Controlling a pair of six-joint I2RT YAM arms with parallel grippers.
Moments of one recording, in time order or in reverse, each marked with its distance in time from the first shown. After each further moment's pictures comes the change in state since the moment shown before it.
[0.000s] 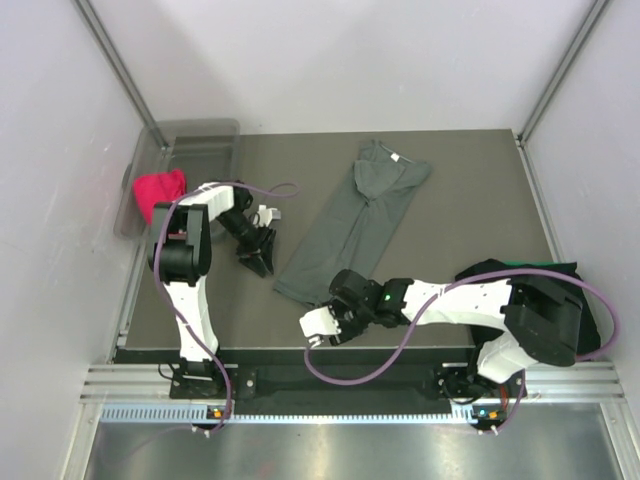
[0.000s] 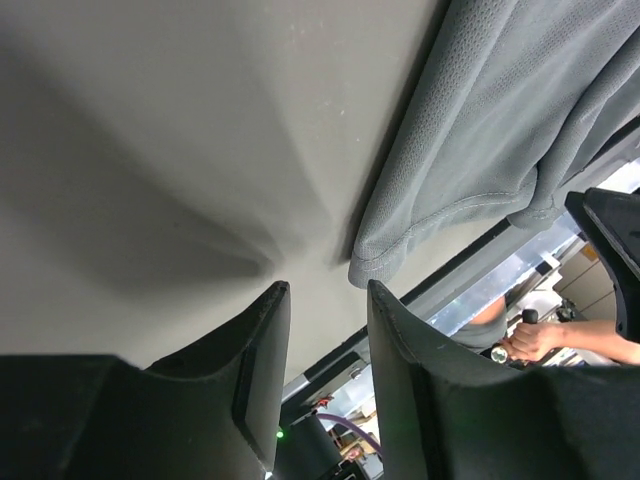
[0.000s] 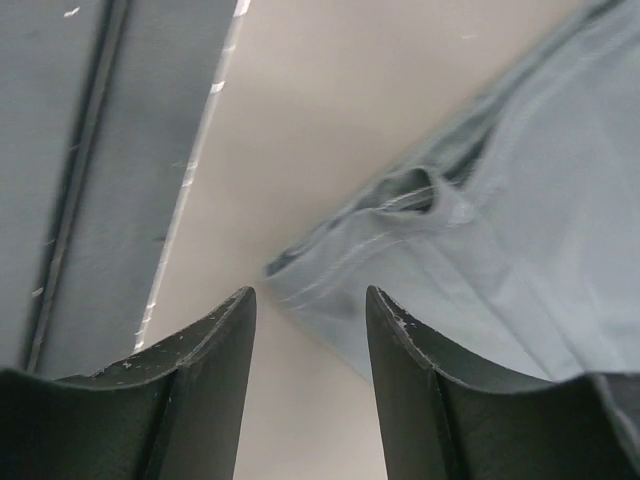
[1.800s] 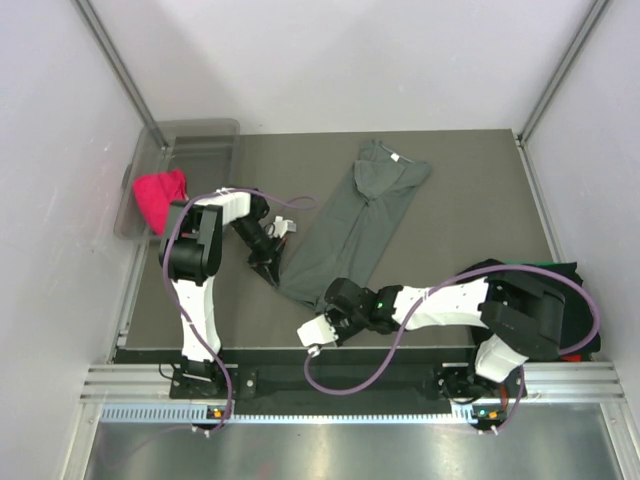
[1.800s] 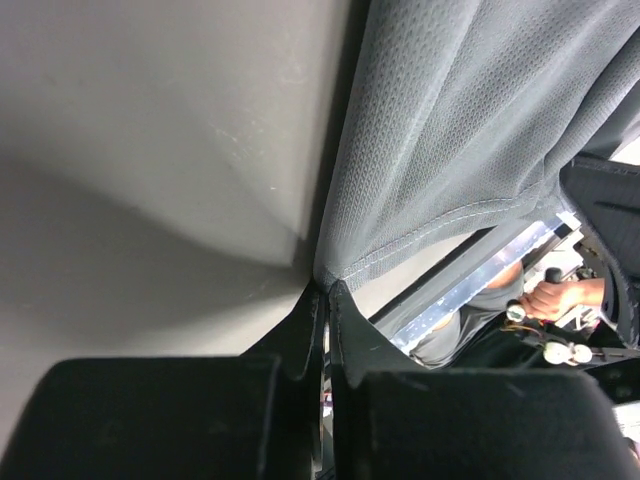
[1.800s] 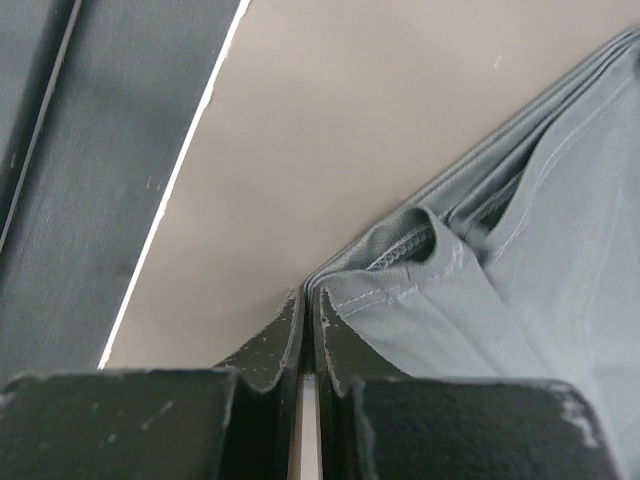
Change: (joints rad) left arm -0.103 0.030 -0.048 0.010 0.007 0.018; right arm 0.027 0.099 -0.038 0.145 0.037 -0.094
